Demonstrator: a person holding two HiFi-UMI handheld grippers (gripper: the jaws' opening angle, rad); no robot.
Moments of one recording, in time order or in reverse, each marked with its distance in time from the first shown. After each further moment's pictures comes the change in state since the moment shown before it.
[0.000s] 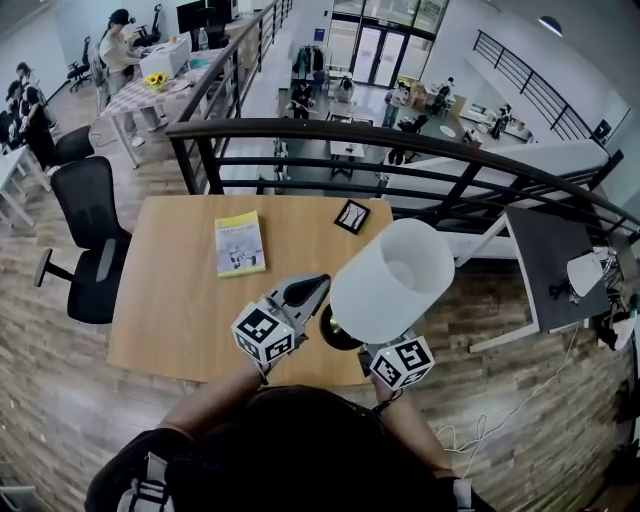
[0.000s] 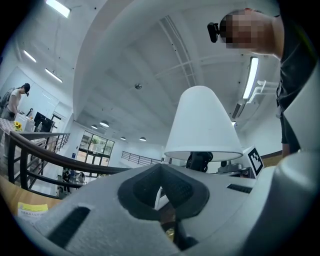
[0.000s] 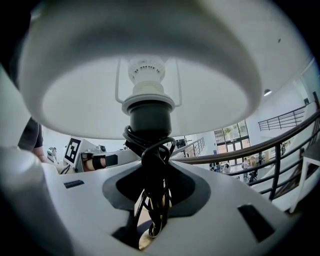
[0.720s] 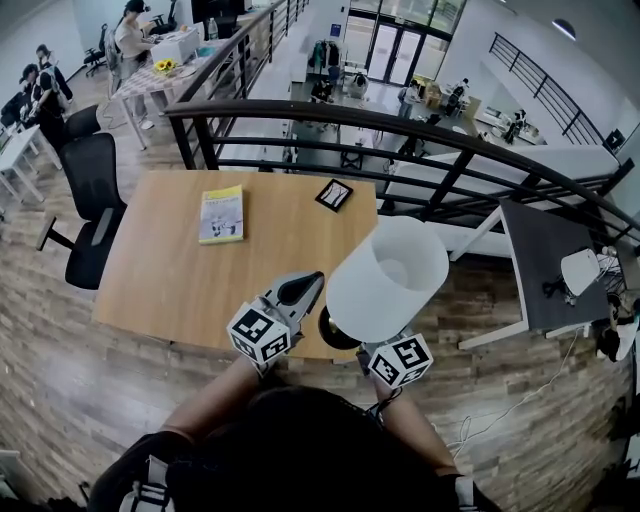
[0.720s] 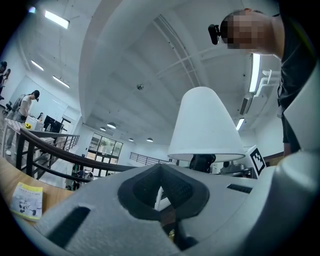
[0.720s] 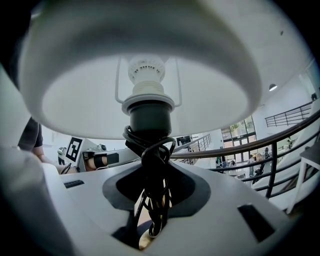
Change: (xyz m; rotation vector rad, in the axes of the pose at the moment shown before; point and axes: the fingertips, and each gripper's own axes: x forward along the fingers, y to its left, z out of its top) left arm 0.037 -0.133 -0.039 0.003 -0.016 0.113; right arm -0.144 -0.039 -0.008 0.001 0.039 0.087
